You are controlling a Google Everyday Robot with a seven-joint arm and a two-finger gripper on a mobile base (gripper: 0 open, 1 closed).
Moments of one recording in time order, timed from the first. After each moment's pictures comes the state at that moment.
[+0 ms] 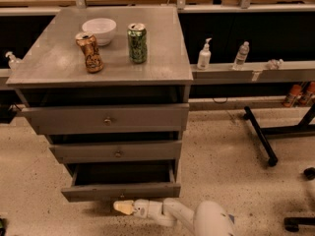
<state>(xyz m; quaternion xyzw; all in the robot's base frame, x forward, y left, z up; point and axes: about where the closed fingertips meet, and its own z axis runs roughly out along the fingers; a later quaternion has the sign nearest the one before) 0.527 0.180 0.175 -0.18 0.67 0.67 0.28</state>
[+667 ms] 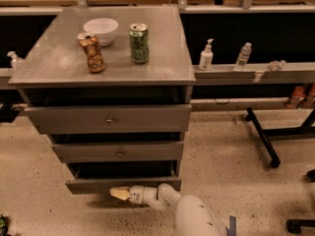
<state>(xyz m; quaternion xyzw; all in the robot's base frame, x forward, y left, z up) 0.587 0.206 0.184 -0.20 0.66 0.67 0.28</state>
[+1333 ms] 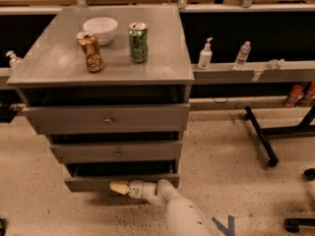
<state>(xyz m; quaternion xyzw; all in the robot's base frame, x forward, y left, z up) 0.621 0.205 0.193 -0.19 0.65 0.67 0.30</state>
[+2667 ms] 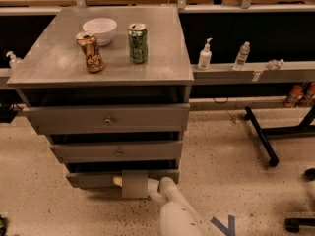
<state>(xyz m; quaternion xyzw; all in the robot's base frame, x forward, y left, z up) 0.645 0.190 0.206 -0.18 0.62 0.69 0.33</state>
